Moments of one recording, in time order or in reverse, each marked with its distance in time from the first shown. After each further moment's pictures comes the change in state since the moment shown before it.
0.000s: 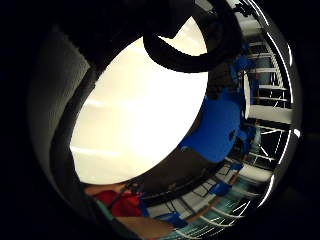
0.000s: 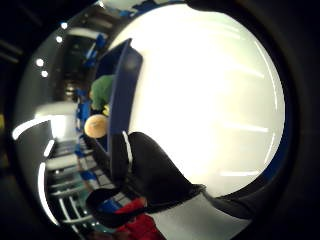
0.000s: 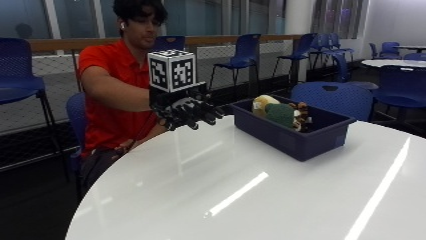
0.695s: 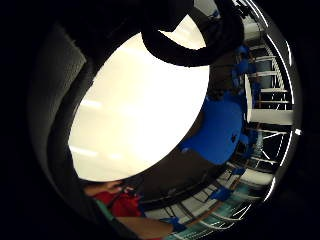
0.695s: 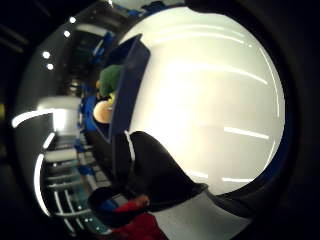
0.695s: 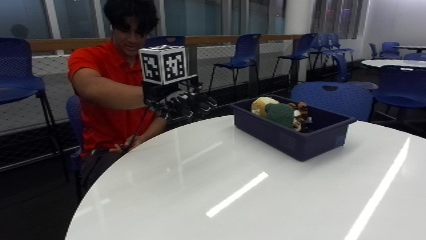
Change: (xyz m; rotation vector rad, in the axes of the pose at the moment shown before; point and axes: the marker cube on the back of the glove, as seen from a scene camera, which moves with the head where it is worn) arm -0.001 0.033 -0.005 0.056 -0.017 -0.057
